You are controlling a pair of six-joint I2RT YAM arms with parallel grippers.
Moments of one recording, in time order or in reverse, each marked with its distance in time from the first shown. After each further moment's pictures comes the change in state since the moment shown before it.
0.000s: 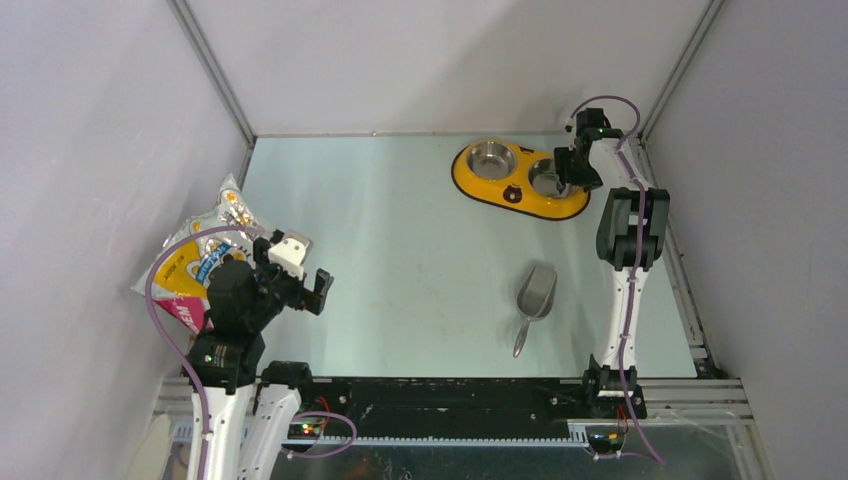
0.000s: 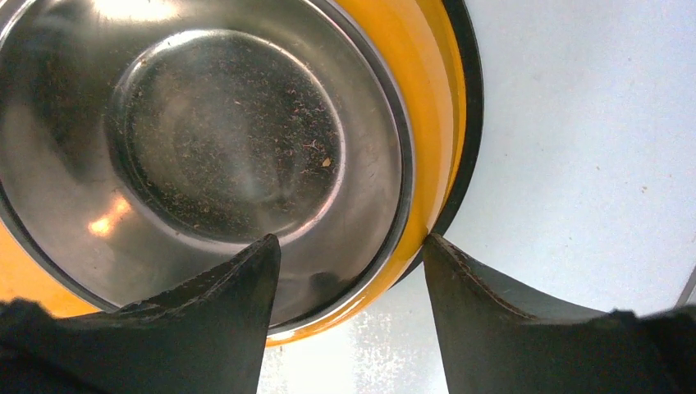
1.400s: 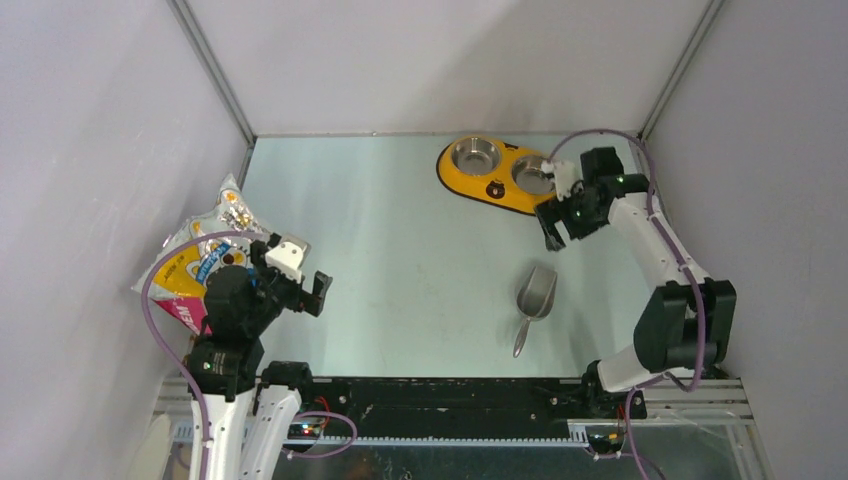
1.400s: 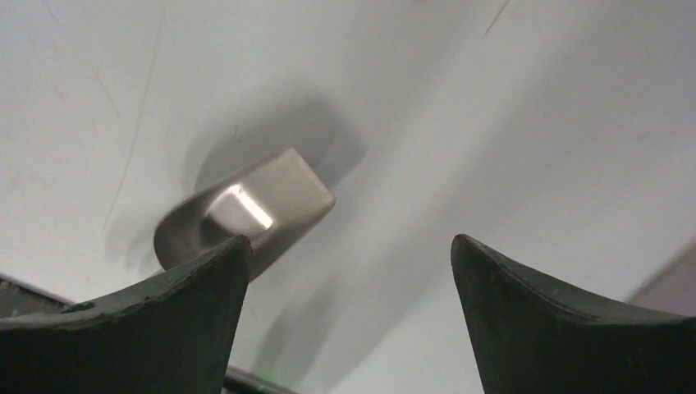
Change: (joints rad) left arm 0.006 -0.029 -0.001 0.000 0.000 -0.001; right arm 0.154 -0.858 -0.722 -0.082 -0.209 -0.330
